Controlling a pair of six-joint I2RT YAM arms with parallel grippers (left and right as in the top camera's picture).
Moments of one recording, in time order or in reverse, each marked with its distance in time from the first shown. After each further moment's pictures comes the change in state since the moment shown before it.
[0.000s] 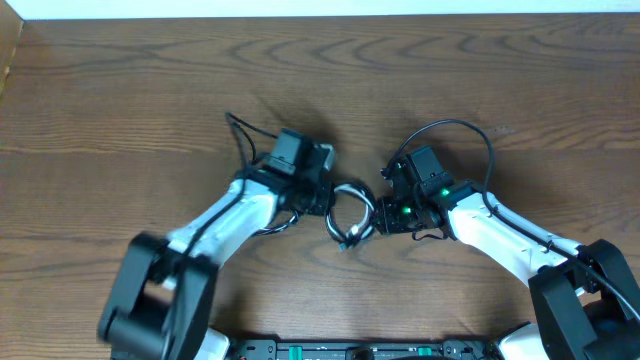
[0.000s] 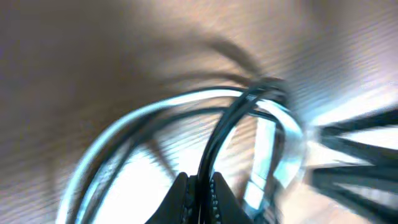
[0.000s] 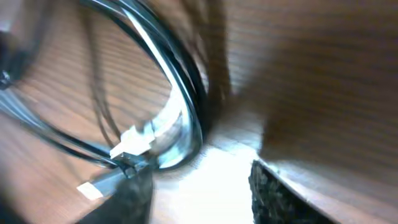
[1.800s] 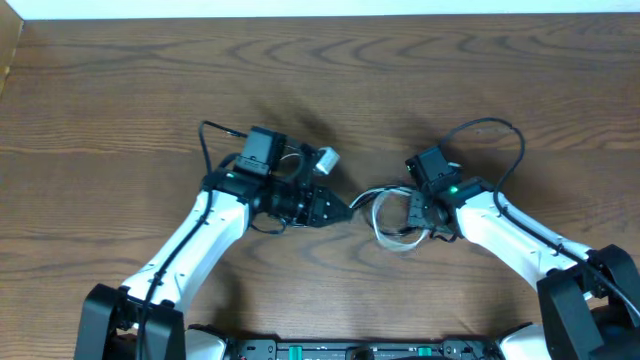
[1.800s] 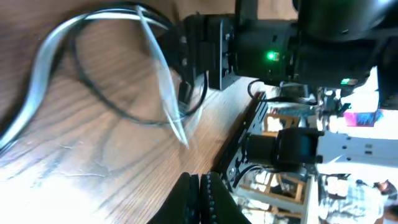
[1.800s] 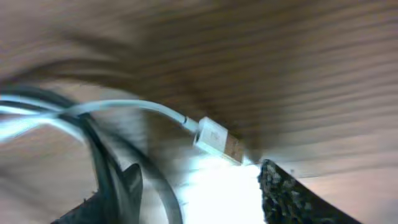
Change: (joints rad) left arm 0.093 -0.153 0.000 -0.187 0.568 0.073; right arm -0.055 -0.023 0.000 -0.164 0.483 0.252
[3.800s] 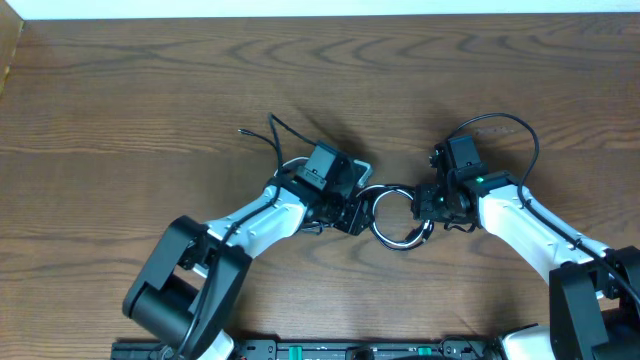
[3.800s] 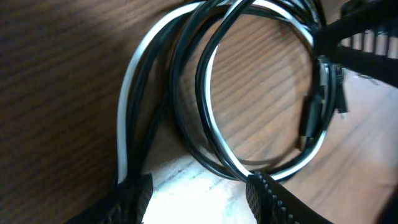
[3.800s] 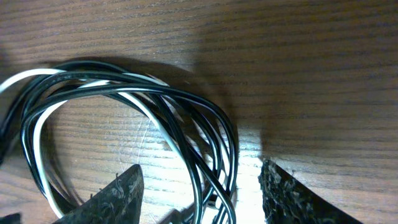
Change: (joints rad) left arm -0.267 0.285 0.000 0.302 -0.546 -0.021; right arm -0.138 -0.008 0.000 0.063 -0.285 -0.260
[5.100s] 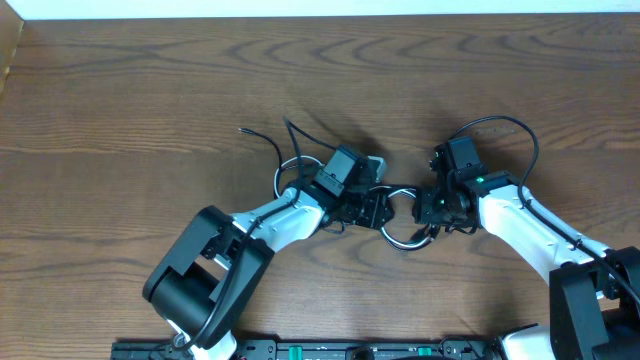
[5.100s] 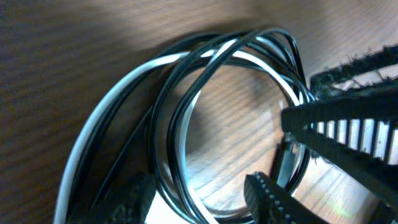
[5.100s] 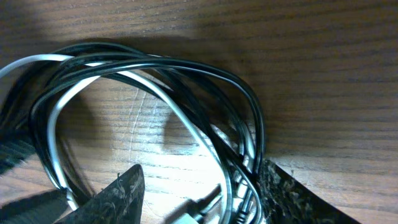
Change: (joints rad) left arm -0.082 0.080 0.025 0.177 -0.001 -0.241; right arm 0.000 0.000 0.000 -0.040 -0.005 0.000
